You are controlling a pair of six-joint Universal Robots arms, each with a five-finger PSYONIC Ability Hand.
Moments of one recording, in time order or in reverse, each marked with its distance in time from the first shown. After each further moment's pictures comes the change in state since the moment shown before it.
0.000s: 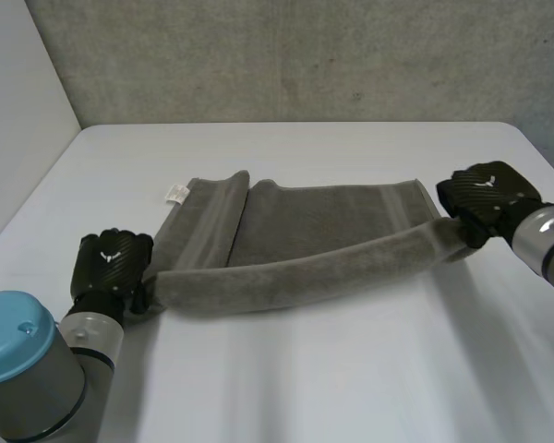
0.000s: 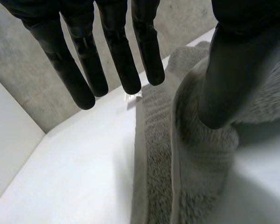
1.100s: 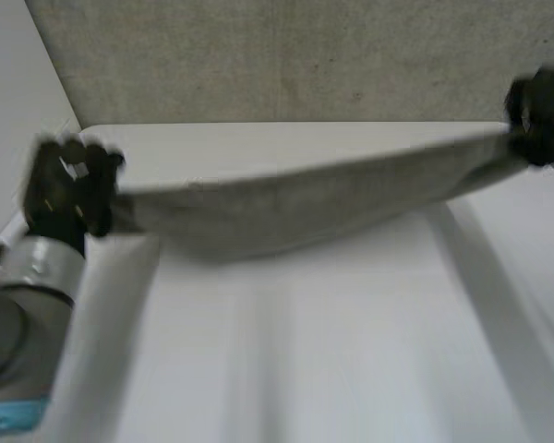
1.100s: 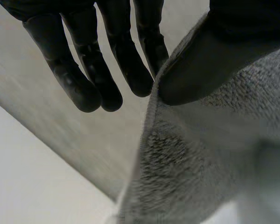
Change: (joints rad) left arm 0.062 0.262 0.134 -0.101 0.102 0.268; right arm -0.114 -0.272 -0.032 -0.053 -0.069 0.247; left_hand 0.596 0.688 0.711 0.678 0.646; right_hand 0.000 0.010 0.000 0.000 0.001
